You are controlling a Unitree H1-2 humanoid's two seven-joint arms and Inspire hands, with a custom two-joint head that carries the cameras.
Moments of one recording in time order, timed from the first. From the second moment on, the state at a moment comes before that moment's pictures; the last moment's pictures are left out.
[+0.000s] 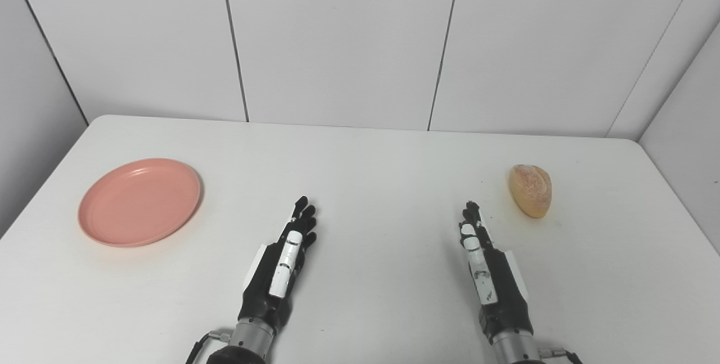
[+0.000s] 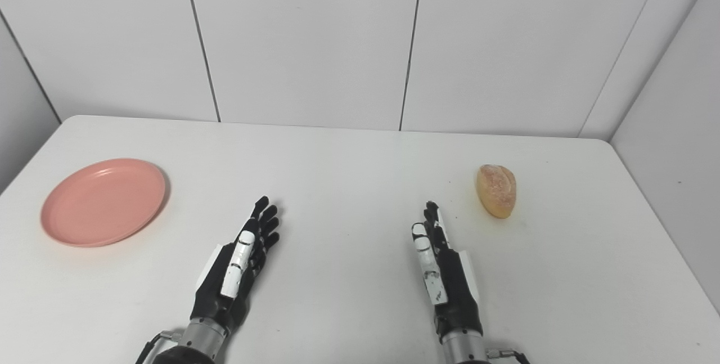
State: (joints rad) left arm -0.11 -0.02 -0.08 -0.07 -0.07 0.11 -0.12; right arm -0.07 0.07 0.08 -0.19 -0.08 0.16 -0.03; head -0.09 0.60
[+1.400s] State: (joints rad) left arm -0.13 -0.11 -0.13 0.03 -0.01 -0.02 -0.04; right arm -0.03 -0.01 0.01 -0.09 0.05 -0.03 0.03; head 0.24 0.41
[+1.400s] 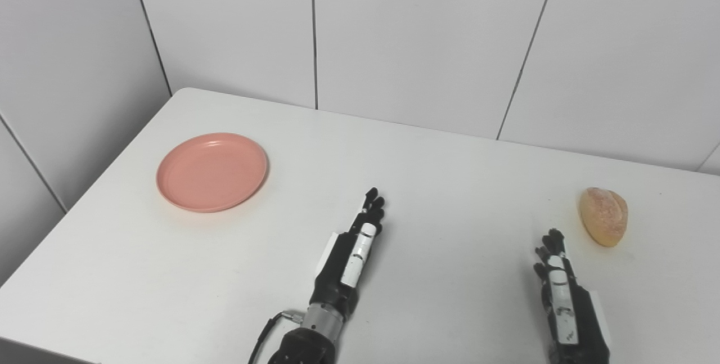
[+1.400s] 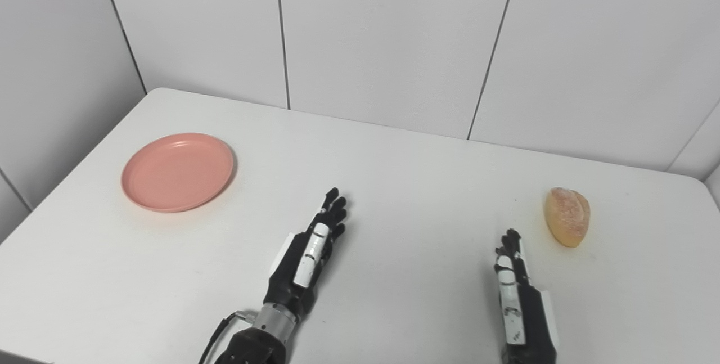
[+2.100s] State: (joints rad) left arm -0.16 -0.17 -0.14 0.12 0.05 -0.07 0.01; right arm -0.04 -0.03 -0.01 -0.05 0.11 -0.06 0.06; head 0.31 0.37
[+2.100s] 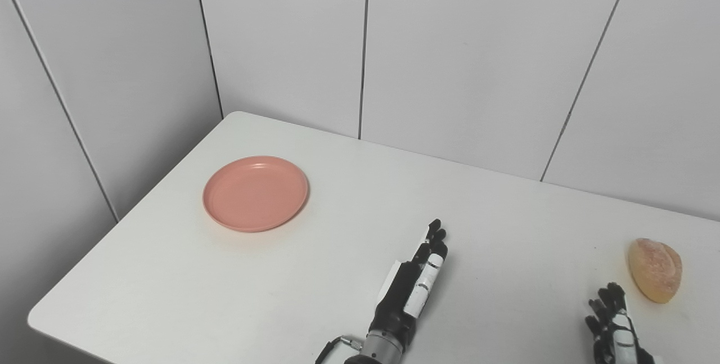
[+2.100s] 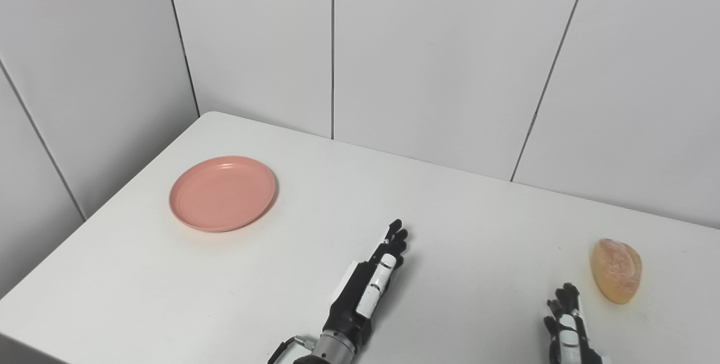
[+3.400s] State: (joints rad) left arm -0.18 -0.03 -0.01 -0.13 0.02 0.06 0.01; right arm -0.04 -0.02 0.00 -0.08 0.11 -0.03 0.06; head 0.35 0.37
